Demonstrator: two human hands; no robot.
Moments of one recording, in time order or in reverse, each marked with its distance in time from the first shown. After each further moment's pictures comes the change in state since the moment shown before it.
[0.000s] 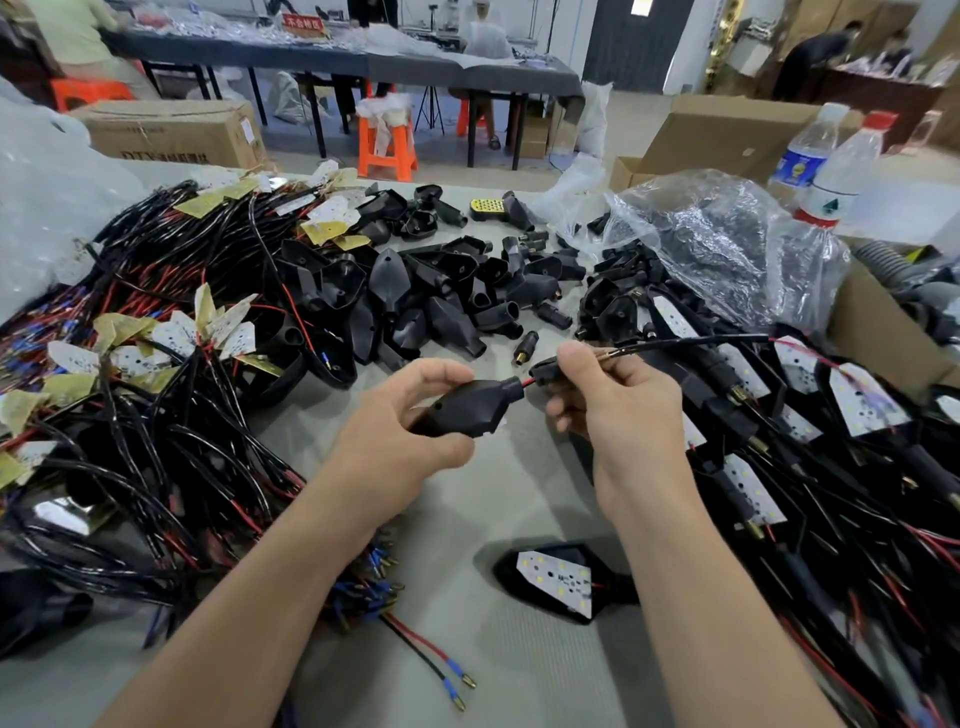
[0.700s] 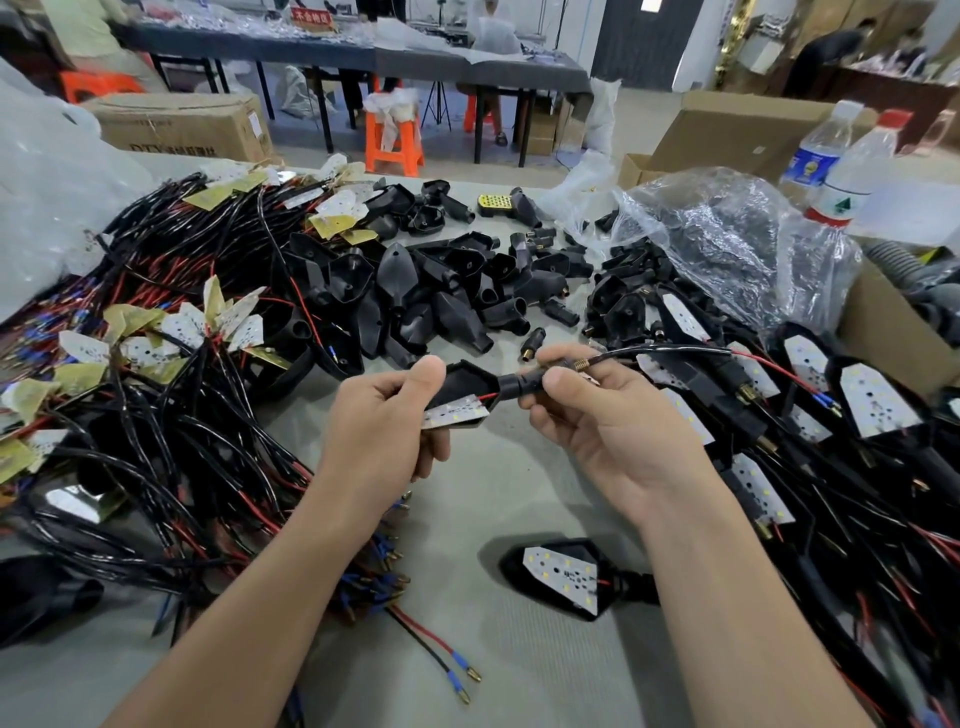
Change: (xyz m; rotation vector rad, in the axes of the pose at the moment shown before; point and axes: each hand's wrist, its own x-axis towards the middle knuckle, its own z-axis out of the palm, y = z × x) left_hand 0.003 -0.004 0.002 -0.033 0.245 -0.025; right_hand 0.001 -0.002 -0.009 0.190 -0.426 0.217
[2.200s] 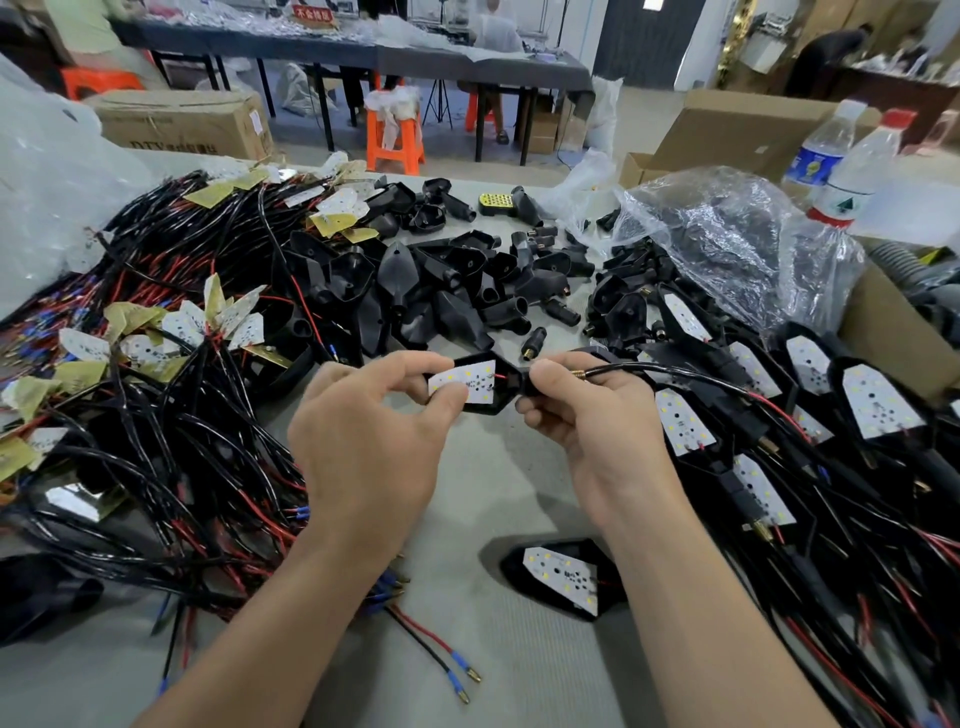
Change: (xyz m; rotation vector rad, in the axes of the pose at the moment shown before) left_hand -0.017 0.008 0.009 0.501 0.469 0.366; right_hand 0.001 0.011 0.021 -0.063 0.259 -0.083
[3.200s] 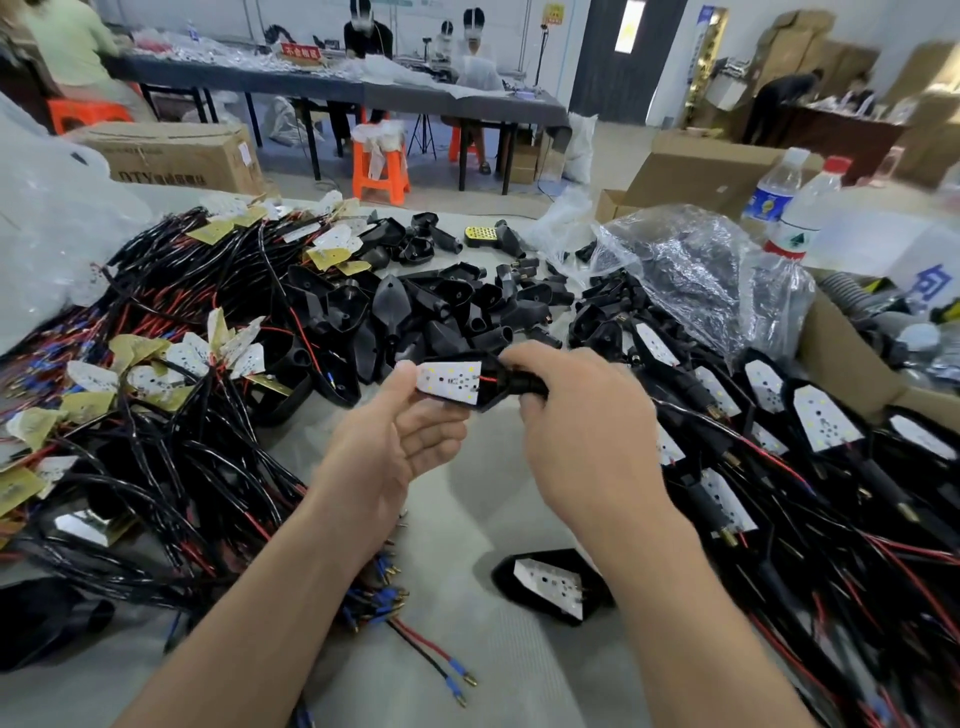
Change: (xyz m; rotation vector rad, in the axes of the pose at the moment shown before) left_hand 0.020 -0.008 0.005 -1.021 -0.493 -0.781; right_hand -0.039 -0.037 0.020 -1.457 0.216 -0.876
